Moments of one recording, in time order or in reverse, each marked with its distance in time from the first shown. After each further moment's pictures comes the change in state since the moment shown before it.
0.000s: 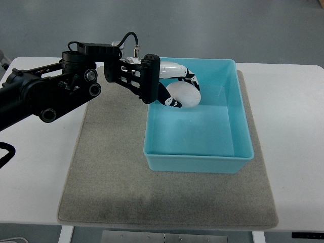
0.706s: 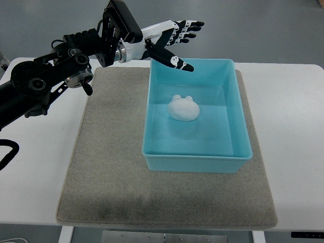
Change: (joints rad) left arm 0.005 -0.003 -0.056 0.162 -0.815 0.078 0.002; right arm 0.000 0.000 0.000 0.000 0.000 0.000 0.000
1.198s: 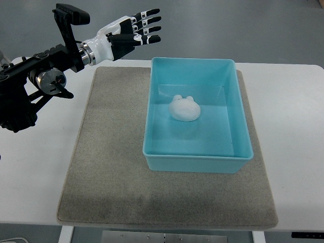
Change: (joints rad) left arm 0.093 0.081 -0.001 0.090 -0.514 -0.133 0.026; right arm 0.000 0.000 0.000 0.000 0.000 0.000 0.000
